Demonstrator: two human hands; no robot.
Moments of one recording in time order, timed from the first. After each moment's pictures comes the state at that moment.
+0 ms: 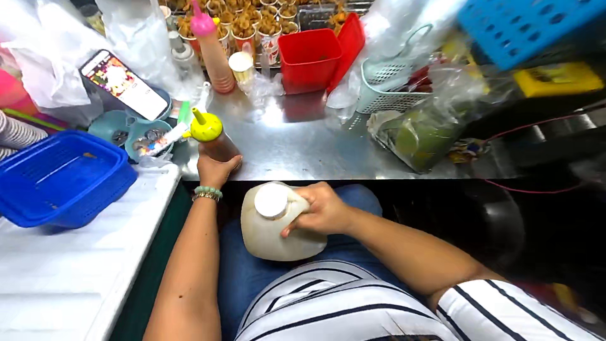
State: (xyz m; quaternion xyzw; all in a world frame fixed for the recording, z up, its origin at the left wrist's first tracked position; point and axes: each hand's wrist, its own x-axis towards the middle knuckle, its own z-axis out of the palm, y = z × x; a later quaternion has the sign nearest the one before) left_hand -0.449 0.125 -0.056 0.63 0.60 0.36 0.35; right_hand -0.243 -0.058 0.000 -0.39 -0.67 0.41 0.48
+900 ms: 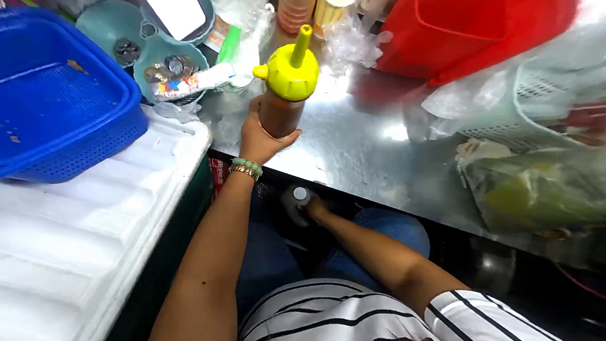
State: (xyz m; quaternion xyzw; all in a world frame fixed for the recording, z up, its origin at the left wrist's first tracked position) left_hand -0.443 0.152 -0.091 0.63 0.51 0.45 0.37; right_hand -0.270 0.015 -0.217 -0.74 -0.43 0.51 -0.09
